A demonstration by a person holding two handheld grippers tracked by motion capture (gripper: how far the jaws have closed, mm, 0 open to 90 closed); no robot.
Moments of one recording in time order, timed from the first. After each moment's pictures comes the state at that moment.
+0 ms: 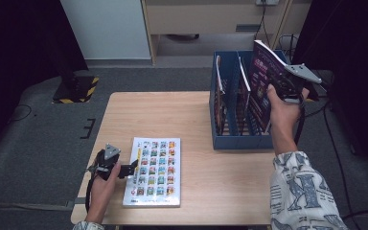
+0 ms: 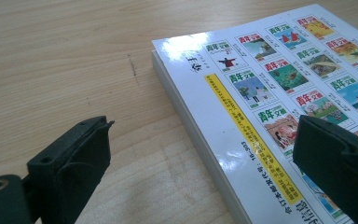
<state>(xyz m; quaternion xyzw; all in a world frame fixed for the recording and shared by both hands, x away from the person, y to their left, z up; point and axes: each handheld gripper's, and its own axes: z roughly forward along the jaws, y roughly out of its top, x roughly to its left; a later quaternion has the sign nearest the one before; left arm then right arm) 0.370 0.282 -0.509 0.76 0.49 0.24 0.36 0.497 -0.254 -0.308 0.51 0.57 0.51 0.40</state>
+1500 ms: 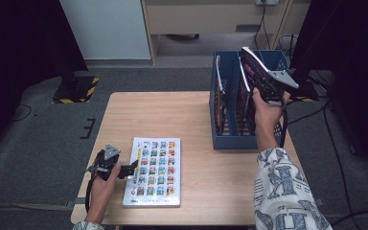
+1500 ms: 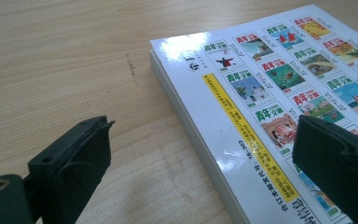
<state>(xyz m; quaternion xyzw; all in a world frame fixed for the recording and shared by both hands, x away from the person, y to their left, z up) 0.369 0.282 -0.509 0.76 0.49 0.23 0.37 0.530 -0.231 -0.355 0.51 0.56 0.51 0.40</state>
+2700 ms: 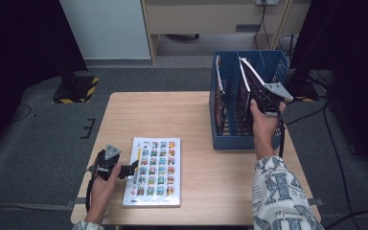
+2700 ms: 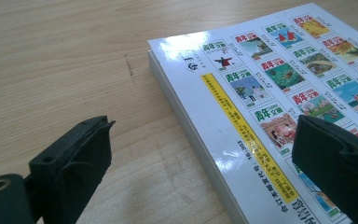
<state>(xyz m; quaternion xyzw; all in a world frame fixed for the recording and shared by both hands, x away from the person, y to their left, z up) 0.369 0.281 -0.510 0.76 0.49 0.23 0.36 0.524 -0.232 -0.396 0.51 0.57 0.51 0.39</state>
